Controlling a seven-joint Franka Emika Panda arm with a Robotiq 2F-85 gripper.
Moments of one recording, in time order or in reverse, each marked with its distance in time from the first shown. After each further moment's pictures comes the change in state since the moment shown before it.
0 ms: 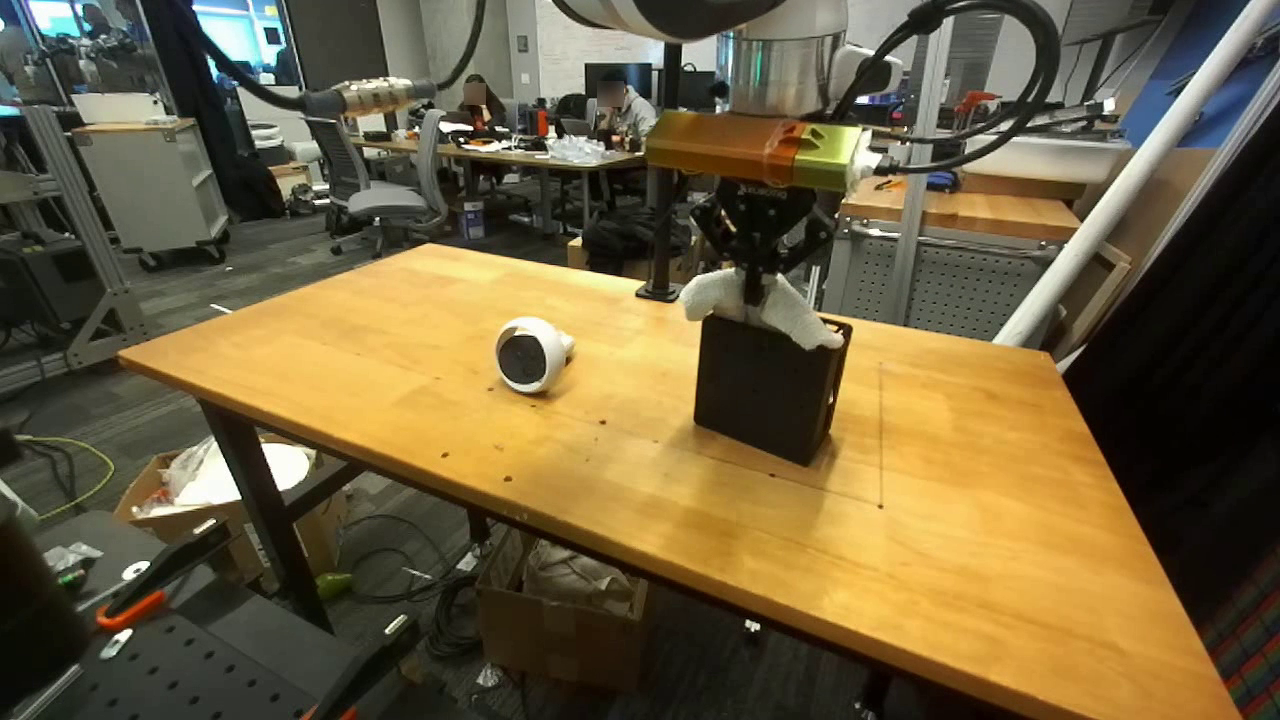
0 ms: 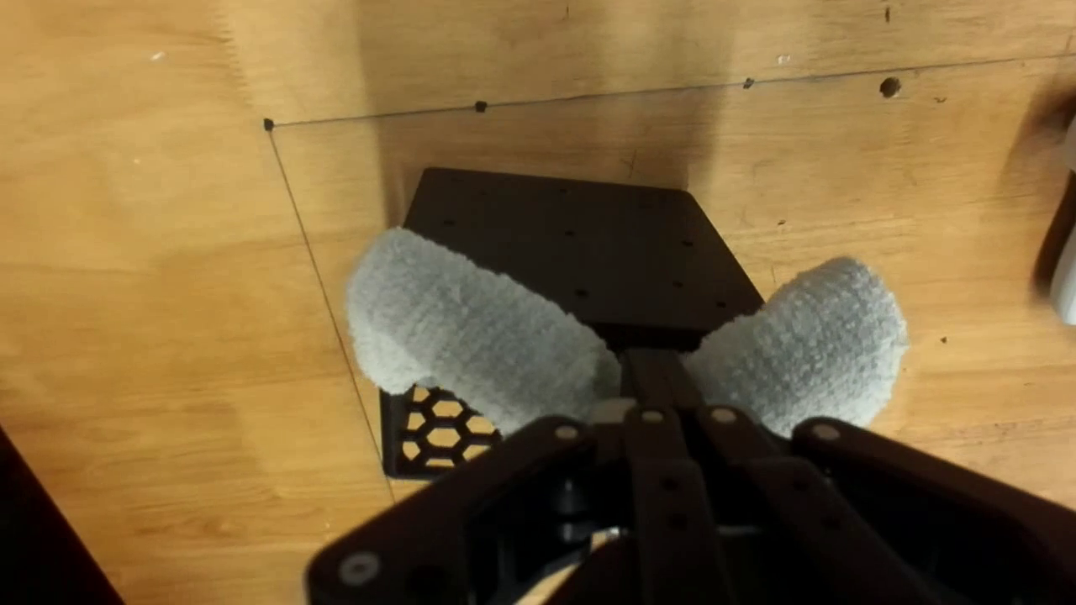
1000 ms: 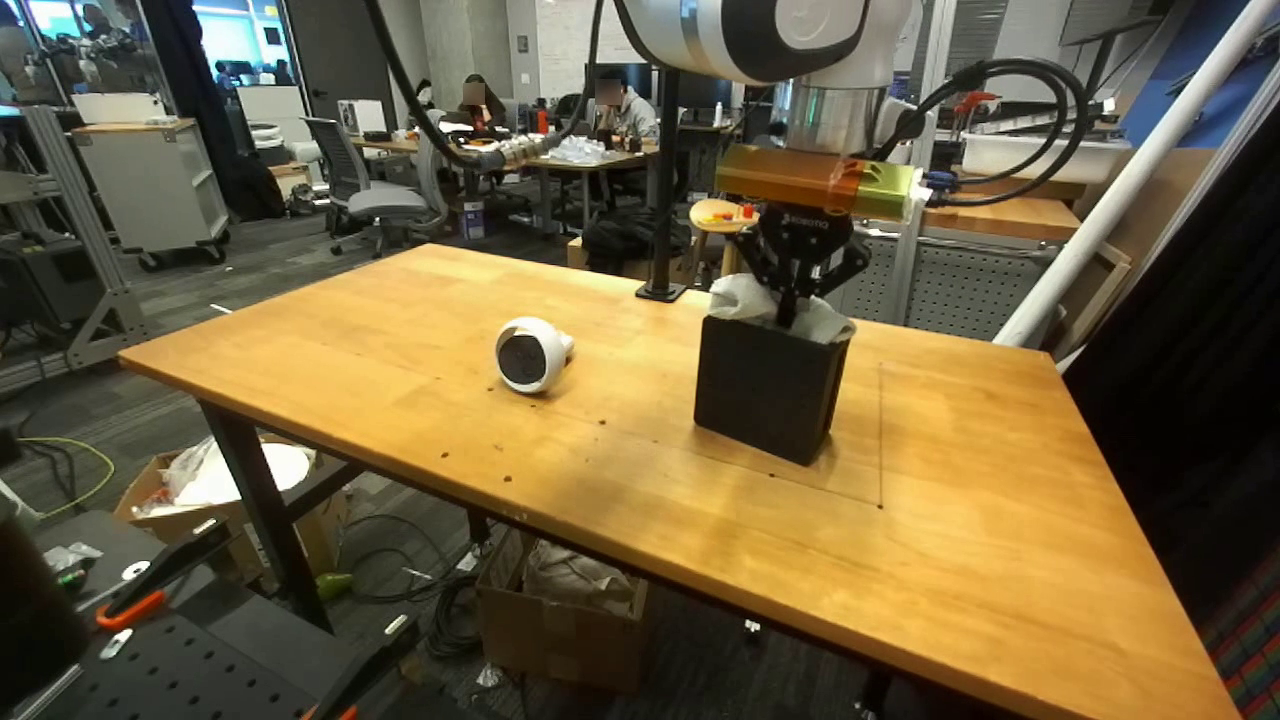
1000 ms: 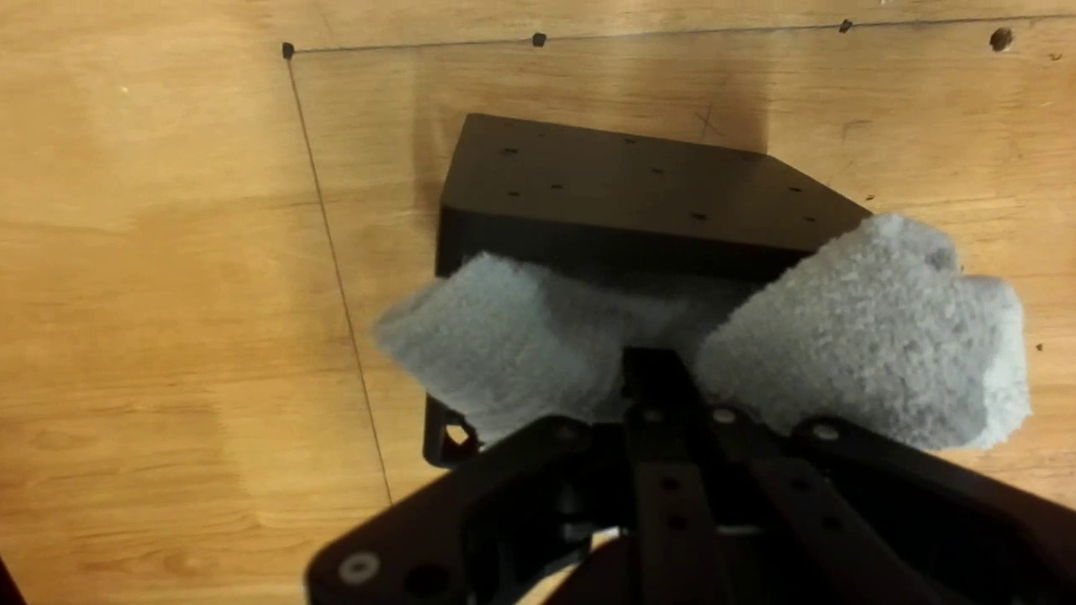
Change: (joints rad) arm -0.015 0.243 0.000 0.274 -0.002 -0.132 -0.026
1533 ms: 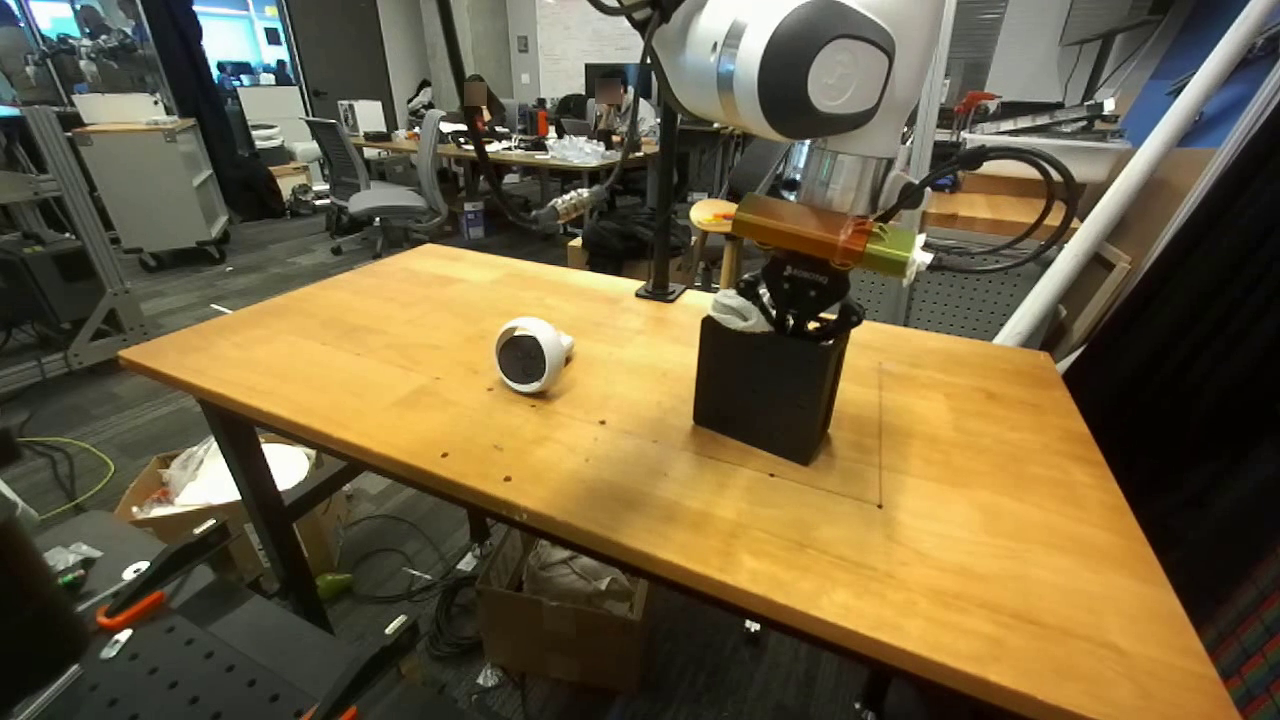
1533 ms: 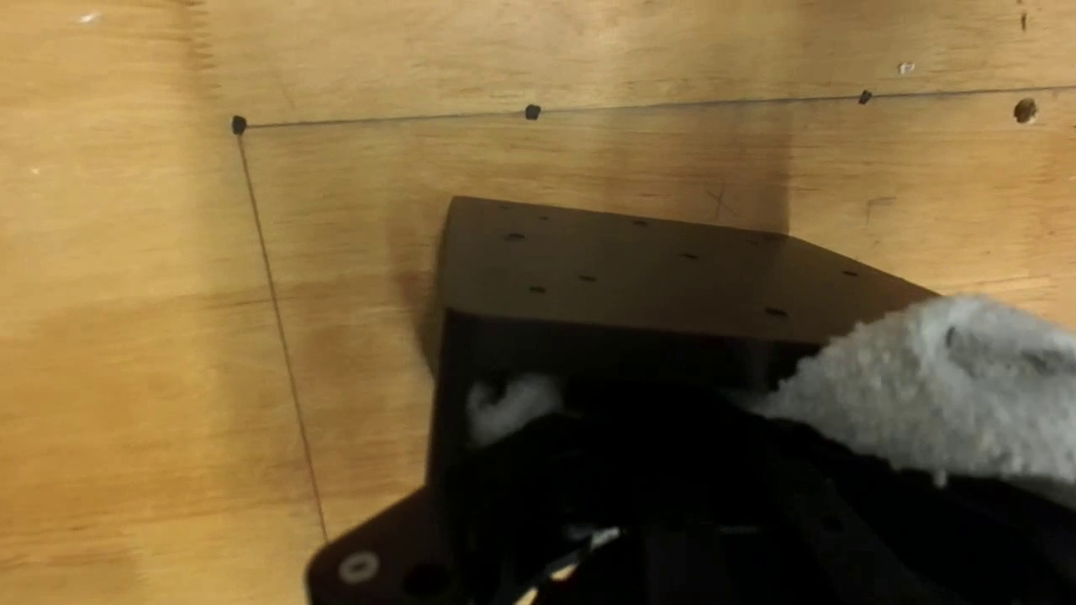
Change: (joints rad) arm -0.025 0.146 0.011 0.119 -0.006 -0.129 0.000
